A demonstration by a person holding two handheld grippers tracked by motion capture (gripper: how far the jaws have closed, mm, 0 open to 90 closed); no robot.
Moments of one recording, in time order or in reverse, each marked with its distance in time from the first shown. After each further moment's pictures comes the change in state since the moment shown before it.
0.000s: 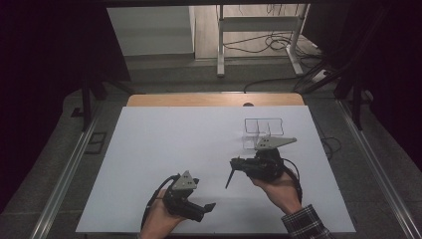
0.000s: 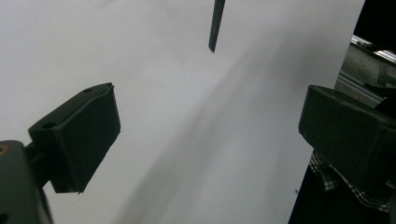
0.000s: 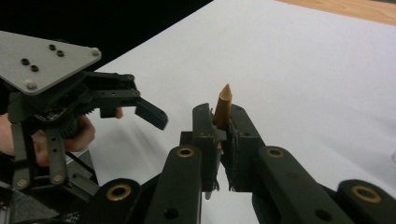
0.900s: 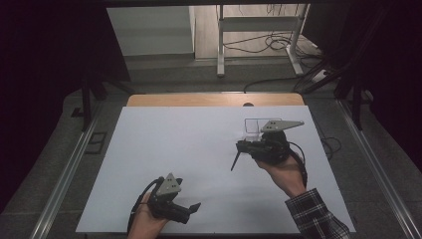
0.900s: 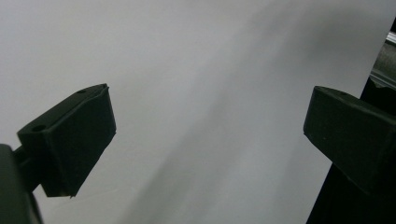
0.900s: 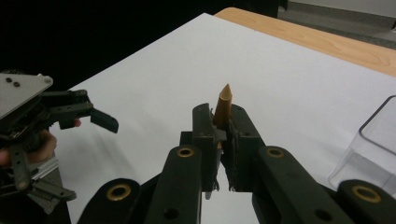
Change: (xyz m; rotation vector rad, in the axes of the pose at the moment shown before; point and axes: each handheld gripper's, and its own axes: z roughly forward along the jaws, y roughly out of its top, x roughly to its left) left arm 0.010 -0.024 -0.025 -0.014 0.106 -0.007; right arm -0.022 0.034 -0.013 -0.035 -0.075 -0.018
